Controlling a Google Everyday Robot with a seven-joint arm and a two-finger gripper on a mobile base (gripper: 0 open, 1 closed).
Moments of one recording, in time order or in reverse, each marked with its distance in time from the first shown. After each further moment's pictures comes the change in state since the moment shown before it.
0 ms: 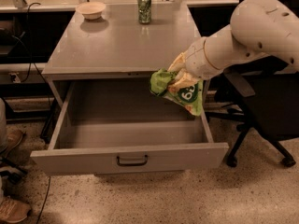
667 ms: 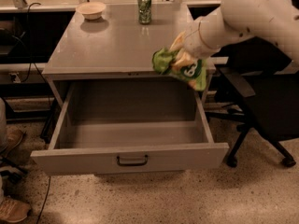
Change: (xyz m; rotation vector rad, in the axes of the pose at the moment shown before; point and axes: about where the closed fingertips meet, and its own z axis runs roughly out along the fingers) arm 0.013 -0.071 -0.006 0.130 0.115 -0.100
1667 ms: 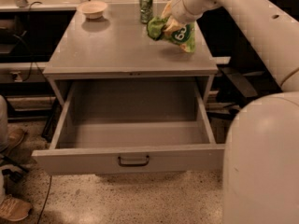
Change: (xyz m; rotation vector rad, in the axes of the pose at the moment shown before) arm 0.023 -0.141 0.070 0.116 0.025 -0.145
